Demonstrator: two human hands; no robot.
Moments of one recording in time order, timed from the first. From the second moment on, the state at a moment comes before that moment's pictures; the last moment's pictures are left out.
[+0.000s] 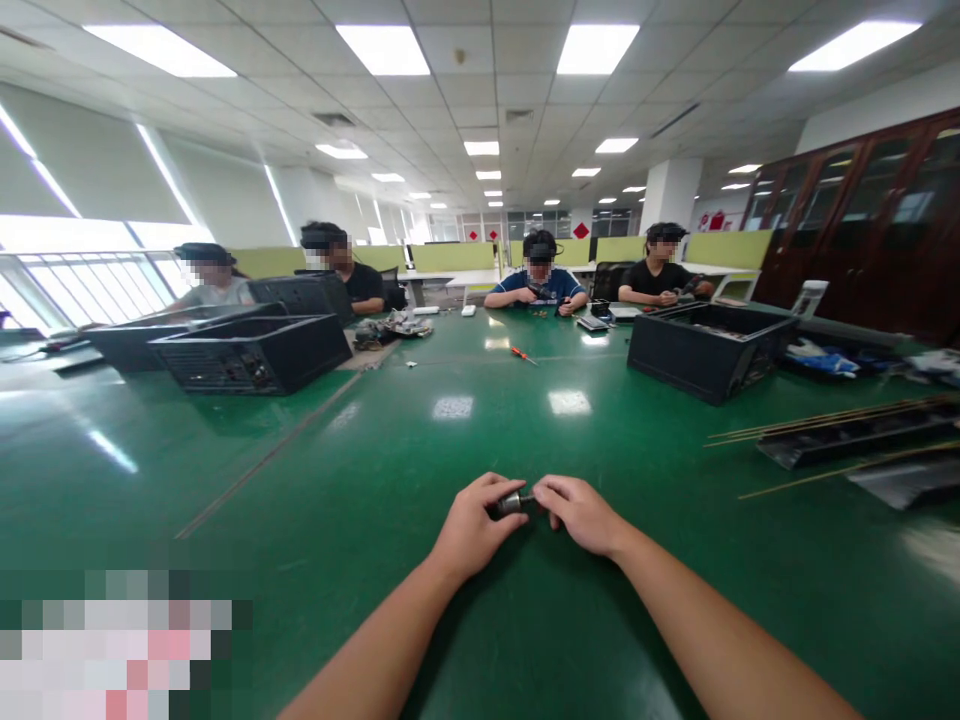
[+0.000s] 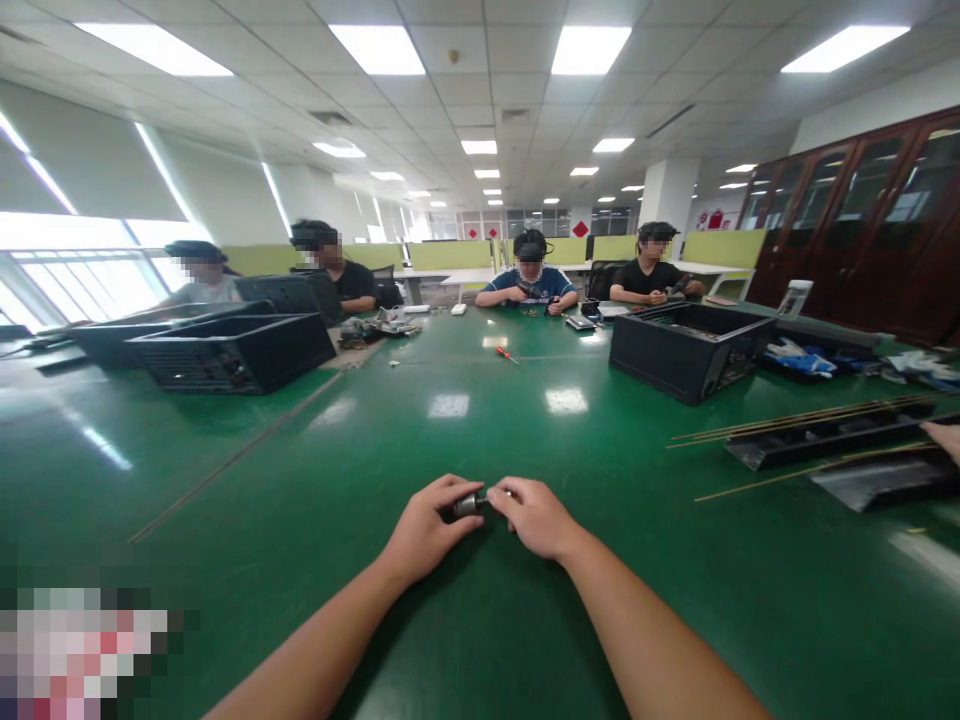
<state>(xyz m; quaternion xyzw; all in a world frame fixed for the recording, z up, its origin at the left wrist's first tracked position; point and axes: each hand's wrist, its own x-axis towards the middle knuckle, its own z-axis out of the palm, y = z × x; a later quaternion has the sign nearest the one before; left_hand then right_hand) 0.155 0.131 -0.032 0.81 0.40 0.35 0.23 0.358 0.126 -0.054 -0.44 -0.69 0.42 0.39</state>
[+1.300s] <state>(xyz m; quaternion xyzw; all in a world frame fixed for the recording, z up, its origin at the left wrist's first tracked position) 0.160 0.128 -0.029 0.79 0.42 0.37 0.23 0.356 0.116 -0.049 -0.47 -0.74 0.35 0.35</state>
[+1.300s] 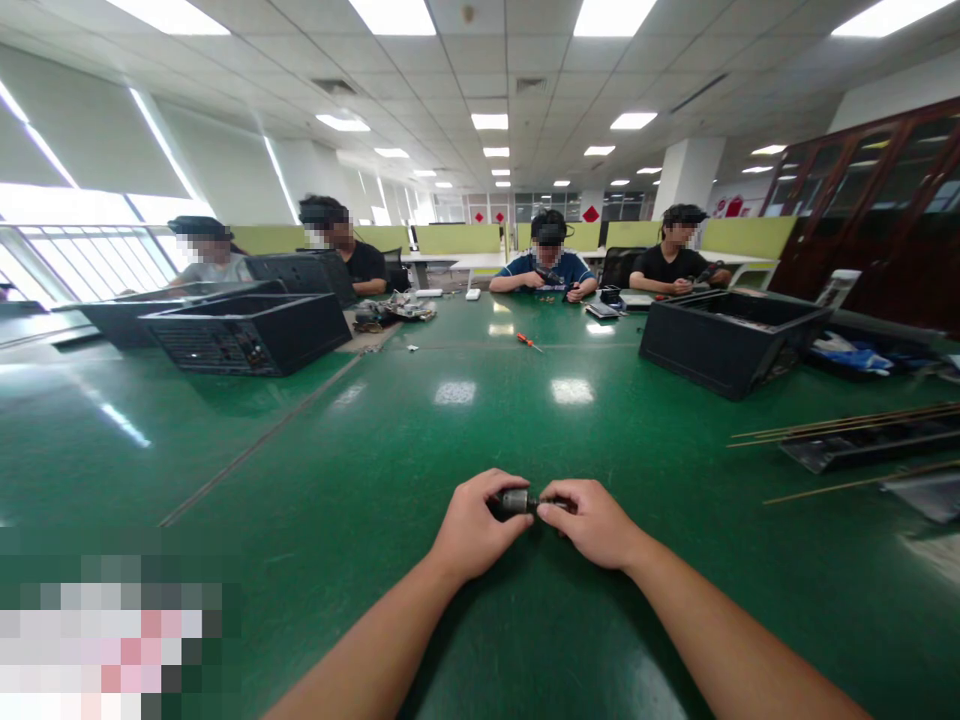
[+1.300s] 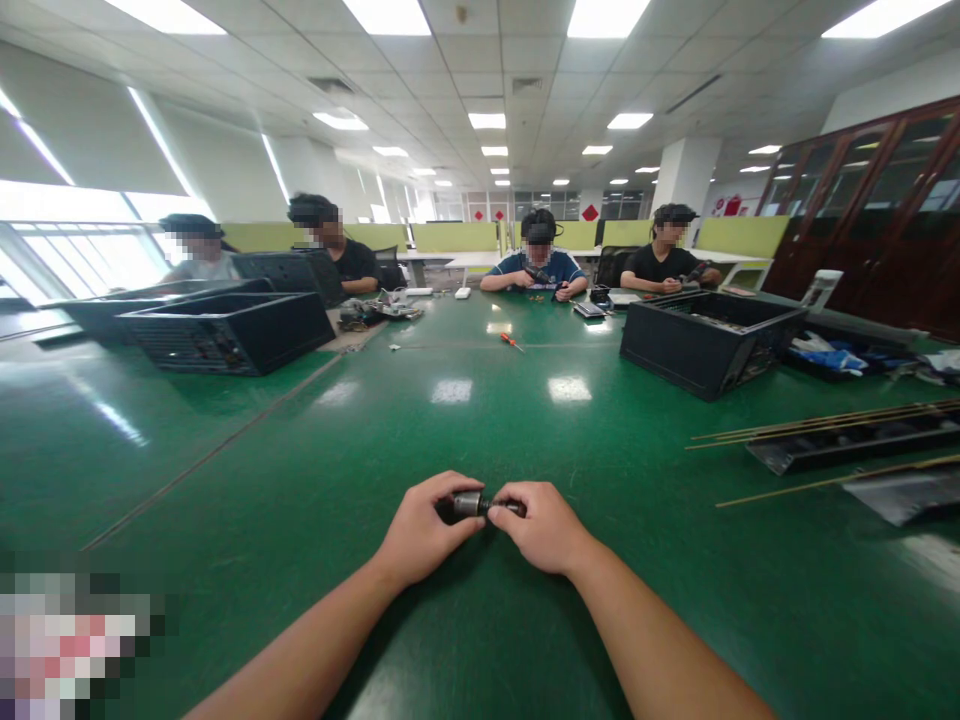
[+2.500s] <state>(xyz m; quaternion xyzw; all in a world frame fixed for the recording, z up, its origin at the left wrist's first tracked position) 0.158 0.129 -0.030 0.78 0.44 0.38 0.22 0.363 0.116 -0.046 -0.47 -0.72 0.36 0.36</state>
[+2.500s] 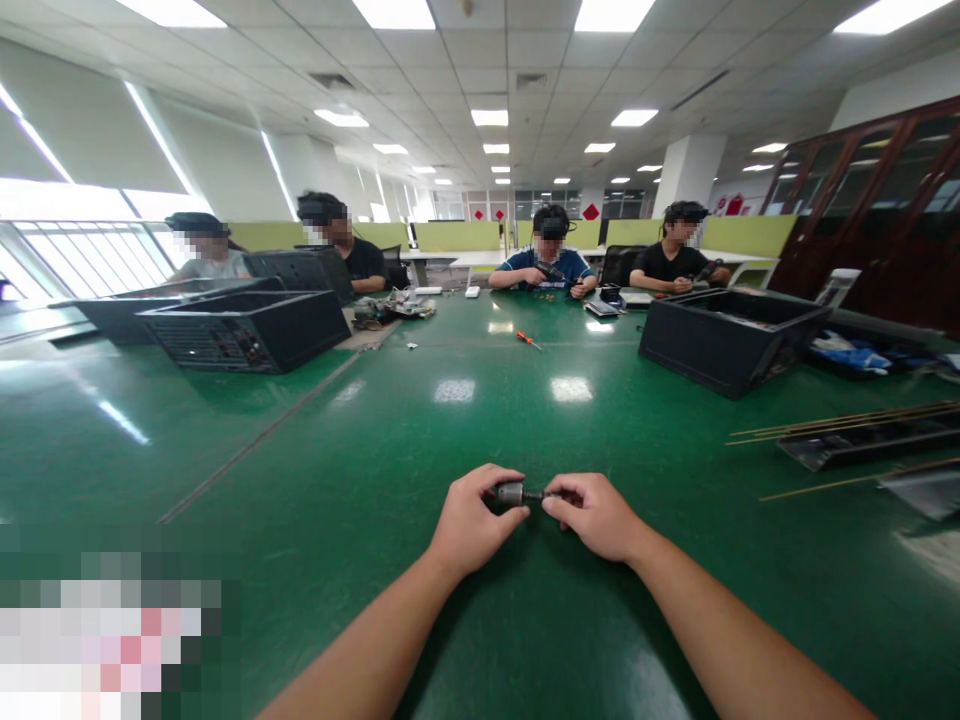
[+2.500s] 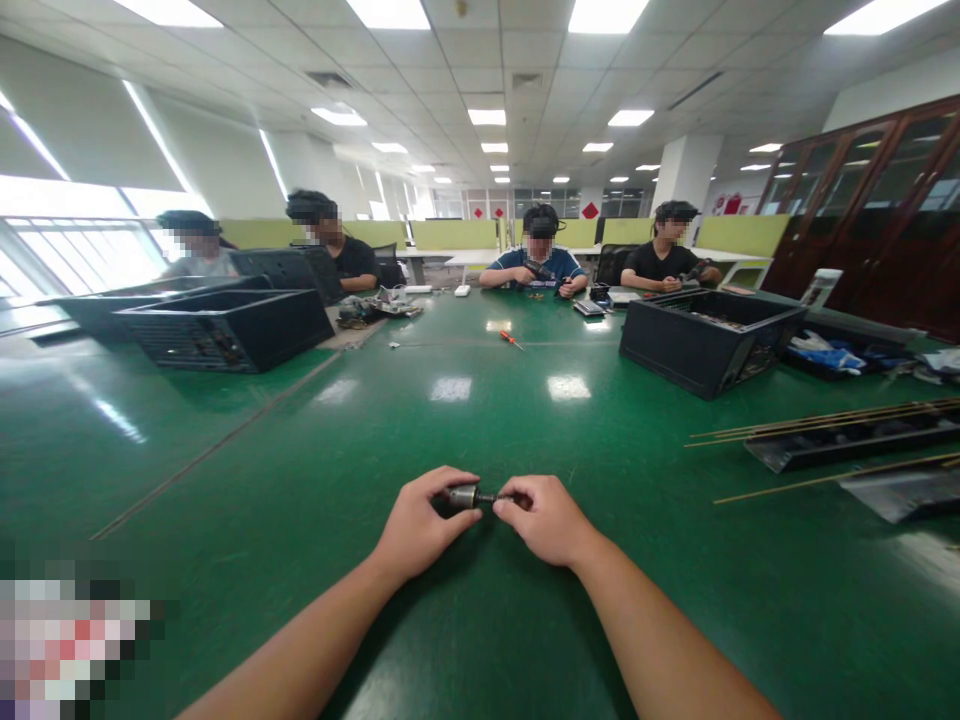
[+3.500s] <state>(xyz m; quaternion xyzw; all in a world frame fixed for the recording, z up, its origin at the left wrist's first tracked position) 0.155 0.133 -0.032 0.77 0.45 0.40 0.22 0.368 0.117 -0.045 -0.48 -0.72 0.35 0.37</state>
